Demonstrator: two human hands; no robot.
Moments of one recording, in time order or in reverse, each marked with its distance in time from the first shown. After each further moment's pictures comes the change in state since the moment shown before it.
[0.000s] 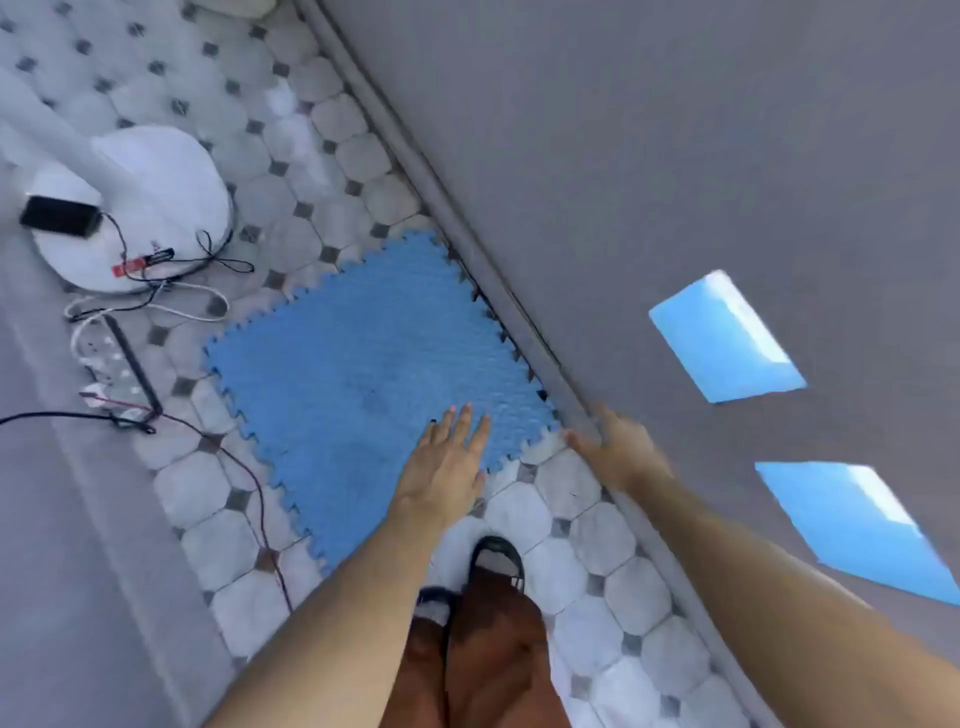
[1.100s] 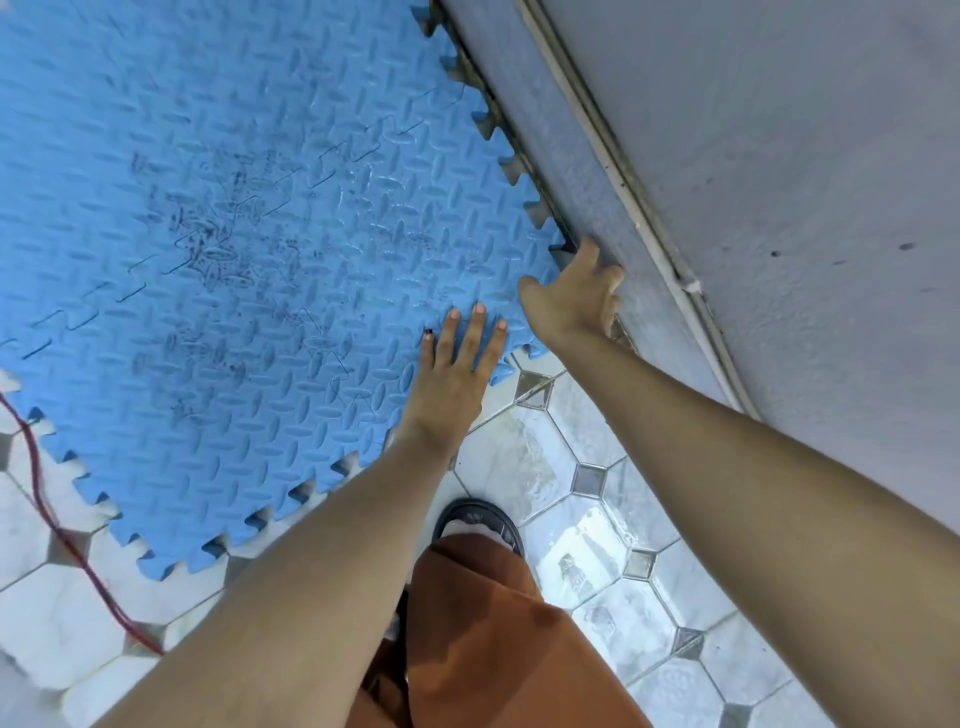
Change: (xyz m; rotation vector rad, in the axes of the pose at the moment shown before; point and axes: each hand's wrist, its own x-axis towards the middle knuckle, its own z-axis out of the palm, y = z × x) left_hand 0.229 -0.043 0.345 0.267 0.233 -0.020; right_hand 0.273 0.076 0.247 0.337 0.173 0.349
